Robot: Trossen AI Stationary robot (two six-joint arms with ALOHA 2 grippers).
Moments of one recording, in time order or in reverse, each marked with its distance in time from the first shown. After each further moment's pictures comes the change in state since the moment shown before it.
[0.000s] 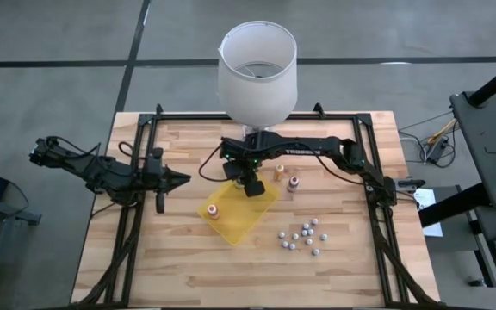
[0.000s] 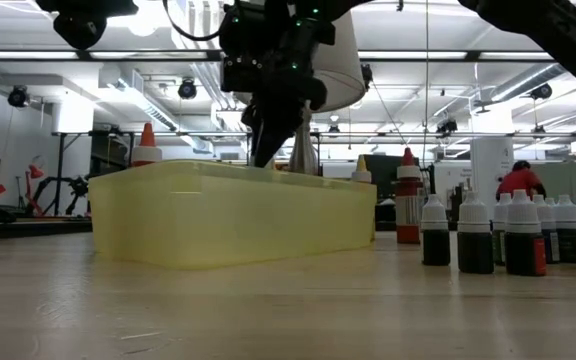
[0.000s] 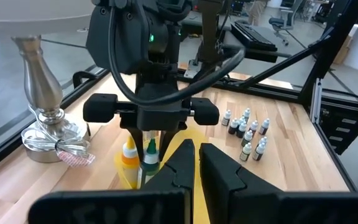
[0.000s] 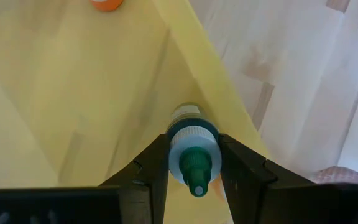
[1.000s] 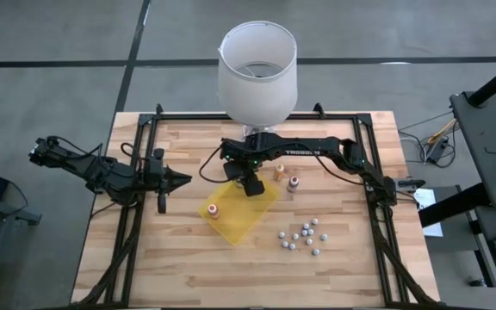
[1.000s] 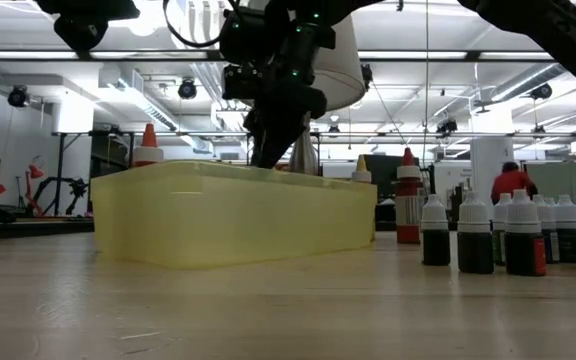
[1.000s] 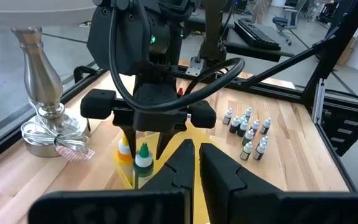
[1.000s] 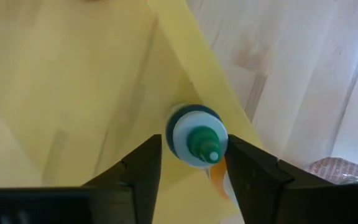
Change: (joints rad) left arm 0.000 0.015 0.000 0.001 -0.007 -0.029; right arm -0.002 -0.001 -0.024 0.022 0.046 0.008
